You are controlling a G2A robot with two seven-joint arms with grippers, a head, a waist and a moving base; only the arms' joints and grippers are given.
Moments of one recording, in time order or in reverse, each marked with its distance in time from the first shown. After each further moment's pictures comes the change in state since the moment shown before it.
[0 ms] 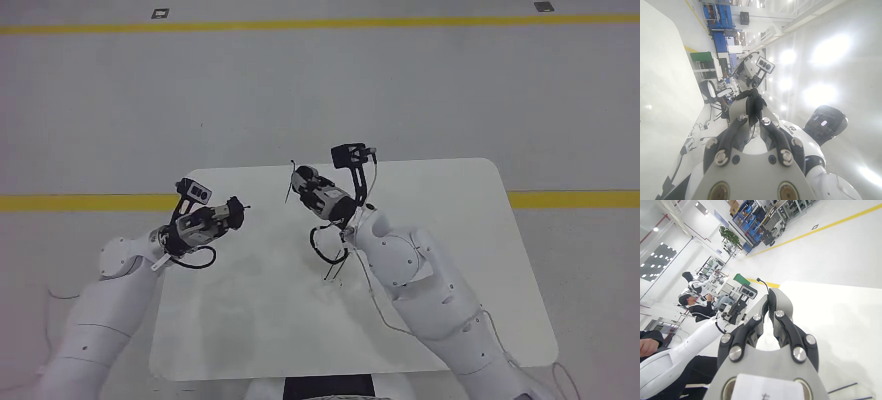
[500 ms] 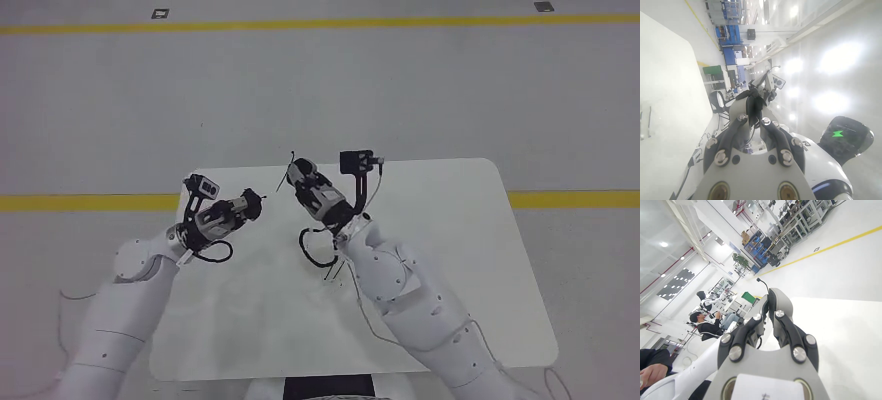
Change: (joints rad) left arm 0.044 -0.096 -0.047 -0.110 0.212 0.000 0.218; right arm -0.042 -0.027 -0.063 0.013 0.020 -0.019 -0.299
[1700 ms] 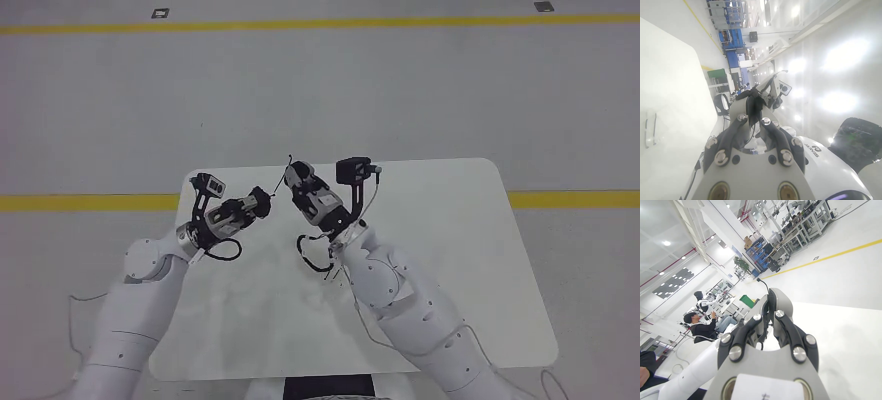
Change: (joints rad) left arm 0.007 -0.065 -0.038 -0.012 0.090 0.019 0.019; right arm -0.029 -0.004 -0.004 0.012 -0.091 -0.079 -0.069
